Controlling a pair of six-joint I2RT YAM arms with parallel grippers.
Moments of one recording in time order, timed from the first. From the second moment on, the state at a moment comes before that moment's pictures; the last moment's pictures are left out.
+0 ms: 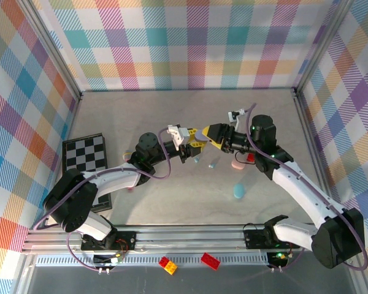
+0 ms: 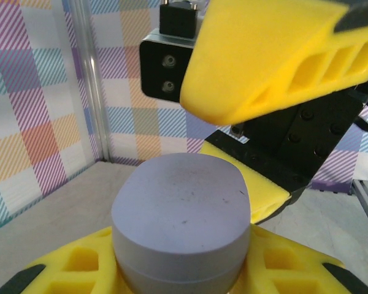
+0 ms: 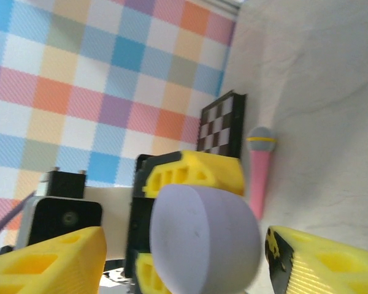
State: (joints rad) left arm -0.69 1.50 0.75 0.87 0.53 0.01; right arm 0.42 1.13 0.86 0.06 -0.75 1.05
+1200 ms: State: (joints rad) left arm -0.69 1.25 0.54 0.60 0.41 0.04; right arm 0.46 1.64 0.97 -0.01 -0.41 0.78
